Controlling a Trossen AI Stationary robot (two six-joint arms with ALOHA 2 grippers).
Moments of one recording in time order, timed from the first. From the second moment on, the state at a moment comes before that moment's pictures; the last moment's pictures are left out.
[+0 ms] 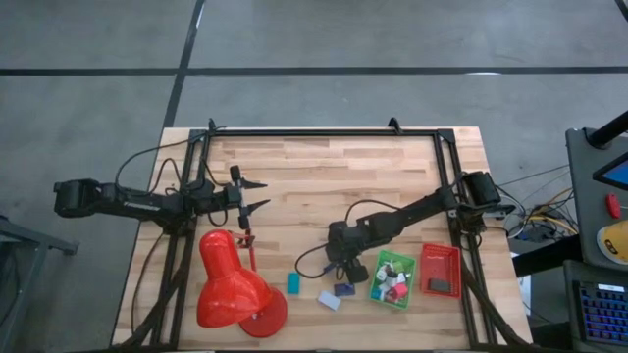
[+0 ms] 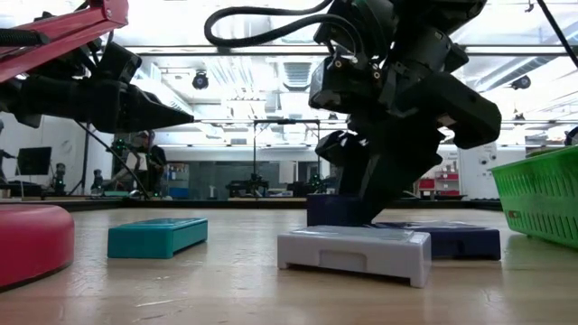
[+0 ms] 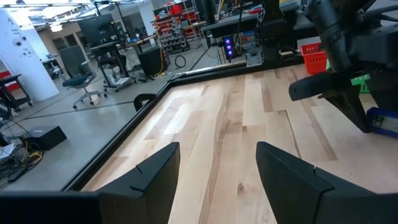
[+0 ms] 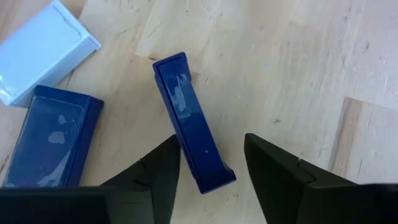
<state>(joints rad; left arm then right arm) 0.20 0.93 0.01 0.82 -0.03 0.26 0.21 1.89 1.08 -0.23 -0.13 -0.03</state>
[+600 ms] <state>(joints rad) 0.20 0.93 0.01 0.82 -0.03 0.26 0.21 1.89 1.08 -0.23 -0.13 -0.06</state>
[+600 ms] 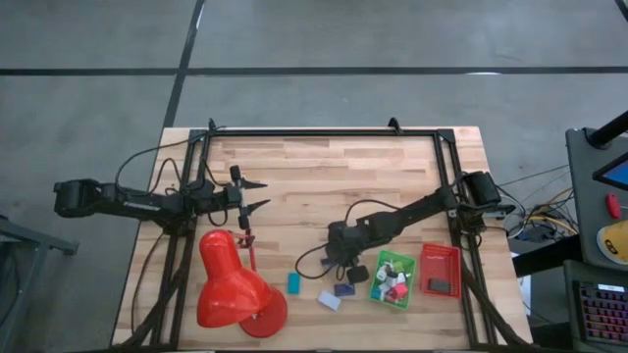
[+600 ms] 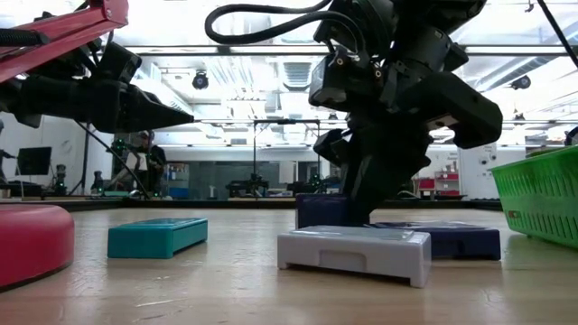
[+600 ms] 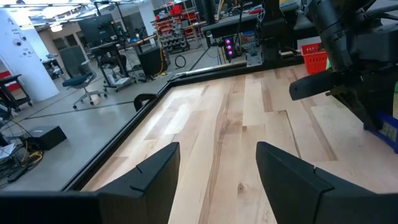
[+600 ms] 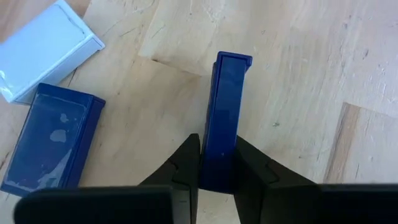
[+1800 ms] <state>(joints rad) 0.20 0.93 0.01 0.81 -0.03 0.26 0.33 1.40 1.25 -1.36 -0.07 0.57</state>
